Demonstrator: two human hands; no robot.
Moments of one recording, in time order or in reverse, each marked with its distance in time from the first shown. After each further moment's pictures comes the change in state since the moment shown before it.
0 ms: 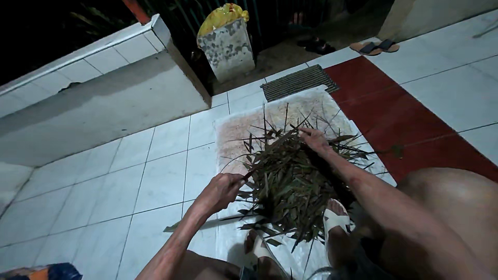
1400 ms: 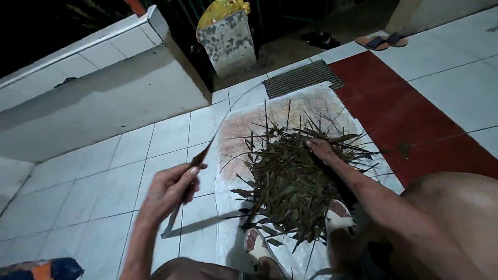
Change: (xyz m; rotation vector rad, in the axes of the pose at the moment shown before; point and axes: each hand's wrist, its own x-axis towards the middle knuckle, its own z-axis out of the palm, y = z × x) left_hand -0.060 -0.043 -0.055 -0.394 0.466 0.203; right_hand -0.006 0.054 0.027 0.208 -0.083 0.158
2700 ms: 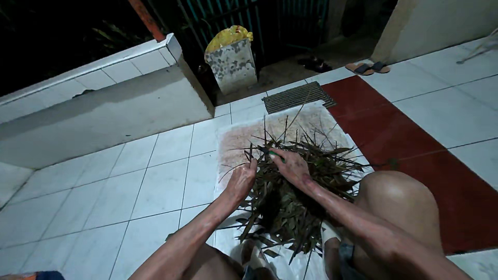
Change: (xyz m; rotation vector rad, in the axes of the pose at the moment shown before) left_hand 0.073 -0.019 0.158 0.866 0.021 0.317; right_hand -0.155 -0.170 0.027 -0.342 0.018 -0.358
